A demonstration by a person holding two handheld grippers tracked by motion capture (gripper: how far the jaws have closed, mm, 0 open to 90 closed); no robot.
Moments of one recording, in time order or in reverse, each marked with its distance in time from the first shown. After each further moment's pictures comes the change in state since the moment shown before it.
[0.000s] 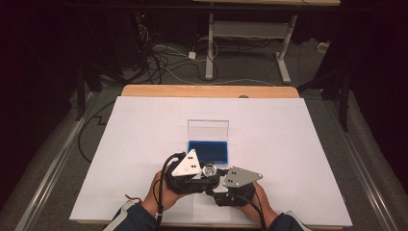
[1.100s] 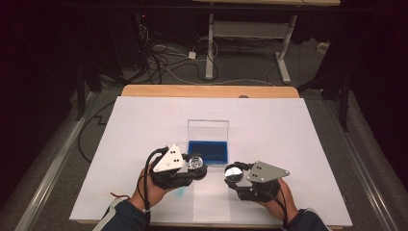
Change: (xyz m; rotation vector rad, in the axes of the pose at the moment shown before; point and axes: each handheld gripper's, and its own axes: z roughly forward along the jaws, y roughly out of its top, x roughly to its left) left arm 0.018 -0.011 -0.028 -0.036 0.064 -0.015; right arm -0.029 -0.009 -0.053 0.036 -0.113 0.008
